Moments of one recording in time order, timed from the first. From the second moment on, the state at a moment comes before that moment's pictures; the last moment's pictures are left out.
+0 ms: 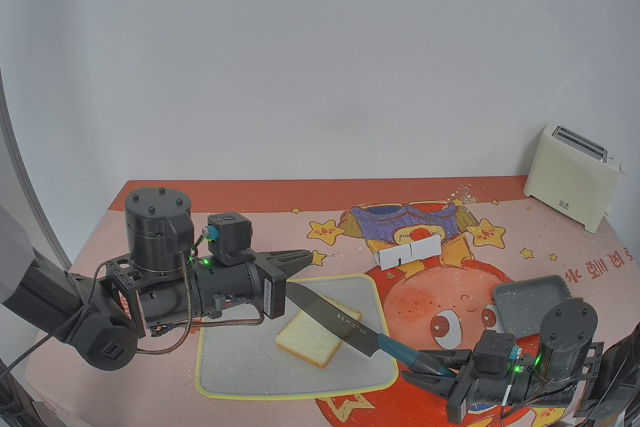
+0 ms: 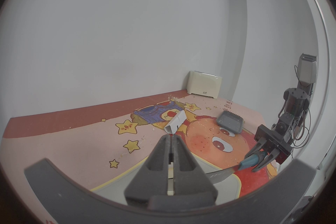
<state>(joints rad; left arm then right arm) -0.59 1.79 -0.60 -0.90 -0.27 -0.10 0.90 1.72 -0.08 -1.18 0.00 0.00</state>
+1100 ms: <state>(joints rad) -0.58 1.92 -0.60 -0.97 -0.27 -0.10 0.90 1.72 -0.07 -1.18 0.00 0.00</state>
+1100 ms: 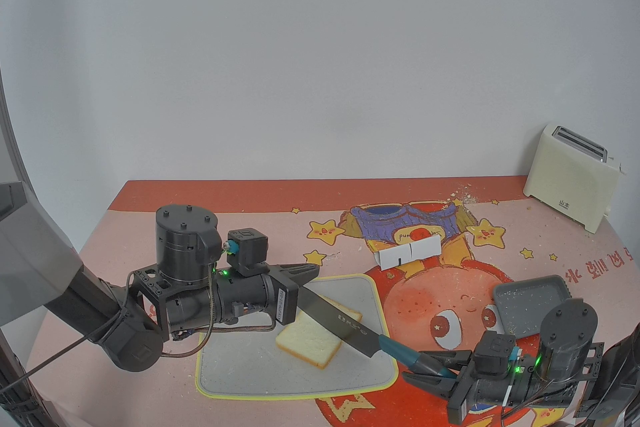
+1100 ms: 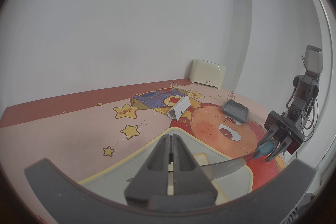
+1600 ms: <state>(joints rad) -0.58 1.92 -0.60 -0.97 -0.27 -0.10 0.90 1.72 -0.08 -1.18 0.00 0.00</state>
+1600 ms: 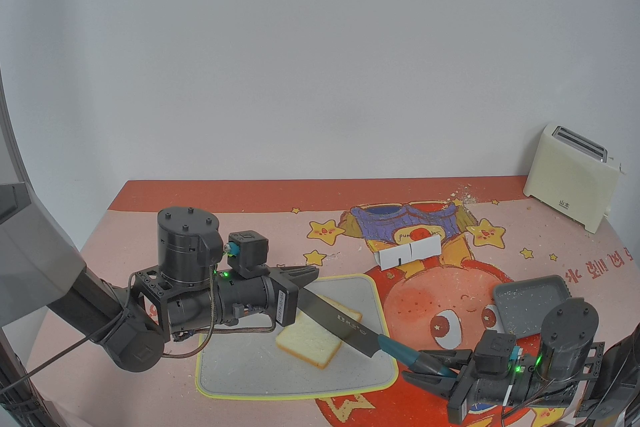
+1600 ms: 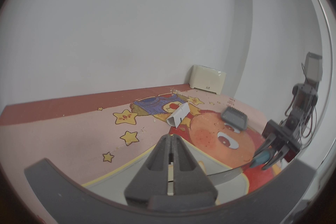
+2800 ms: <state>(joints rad) -0.62 1.82 -0.53 -1.00 -0.38 -1.07 0.89 1.72 -0.08 -1.18 0.00 0.00</state>
